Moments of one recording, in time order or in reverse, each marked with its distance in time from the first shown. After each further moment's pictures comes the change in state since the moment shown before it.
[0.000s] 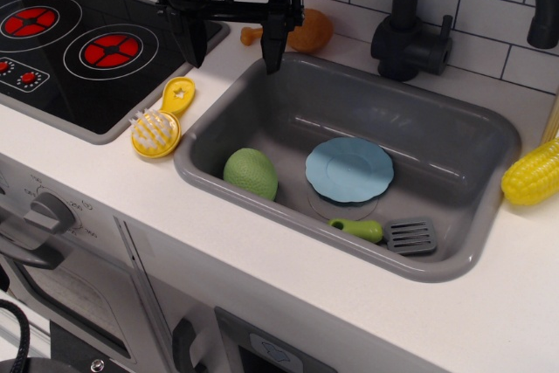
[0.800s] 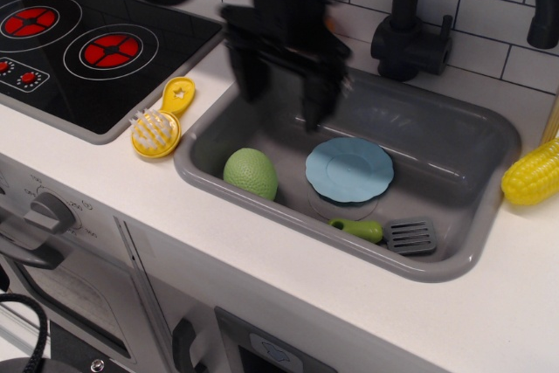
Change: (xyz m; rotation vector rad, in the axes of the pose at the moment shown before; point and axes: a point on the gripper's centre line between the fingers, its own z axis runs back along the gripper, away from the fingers) arm -0.031 -0.046 -0.022 -0.069 0.092 -0.527
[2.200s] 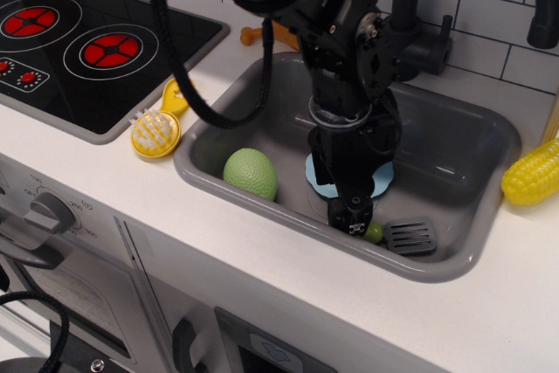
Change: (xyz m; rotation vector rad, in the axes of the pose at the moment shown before) arm -0.008 -0.056 -0.079 0.004 -0.038 -0.731
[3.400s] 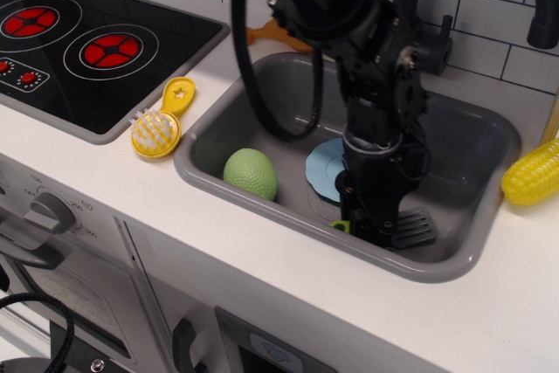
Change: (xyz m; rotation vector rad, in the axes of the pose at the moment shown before) arm 0.016 -0.015 -0.033 -0.099 0.061 0.031
